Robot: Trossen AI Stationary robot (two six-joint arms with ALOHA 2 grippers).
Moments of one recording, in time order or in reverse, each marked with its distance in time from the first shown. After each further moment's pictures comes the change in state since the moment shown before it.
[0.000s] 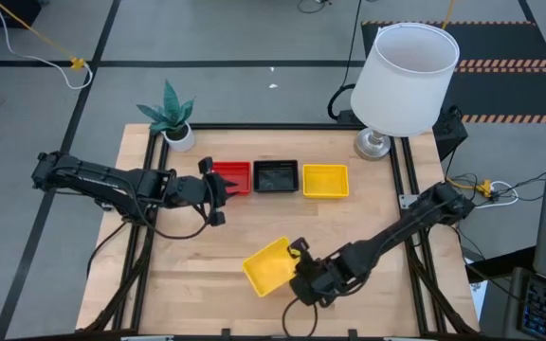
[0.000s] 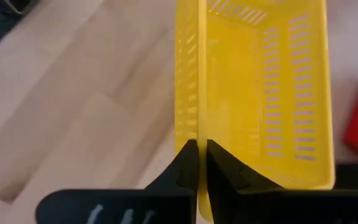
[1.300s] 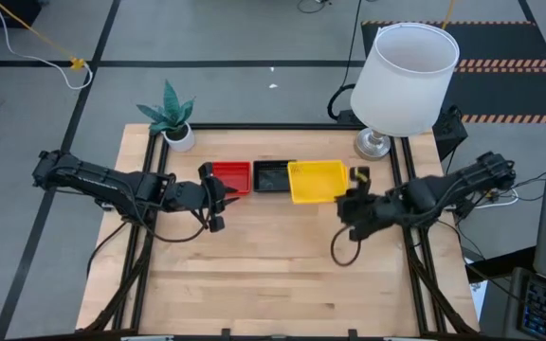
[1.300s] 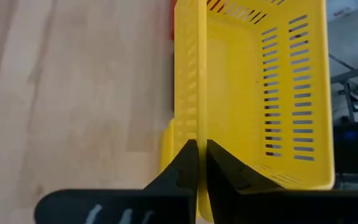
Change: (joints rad) left arm -0.052 0.003 0.000 0.001 0.002 -0.092; right arm -0.153 -0.565 -0.206 -0.311 0.337 0.180
